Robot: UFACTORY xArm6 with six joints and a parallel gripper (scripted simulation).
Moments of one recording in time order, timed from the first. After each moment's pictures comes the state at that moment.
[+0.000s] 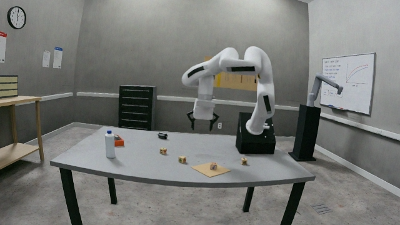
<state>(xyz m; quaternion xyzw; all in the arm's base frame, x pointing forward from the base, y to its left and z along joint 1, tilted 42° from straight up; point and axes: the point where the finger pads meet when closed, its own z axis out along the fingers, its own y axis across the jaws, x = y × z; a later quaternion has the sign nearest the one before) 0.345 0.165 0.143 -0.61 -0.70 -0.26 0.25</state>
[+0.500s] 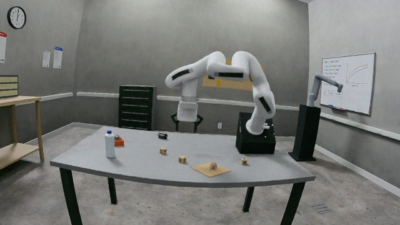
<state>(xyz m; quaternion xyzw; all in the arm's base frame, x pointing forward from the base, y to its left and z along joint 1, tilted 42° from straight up) 0.425 0.187 0.137 -0.61 -0.70 -0.26 0.25</state>
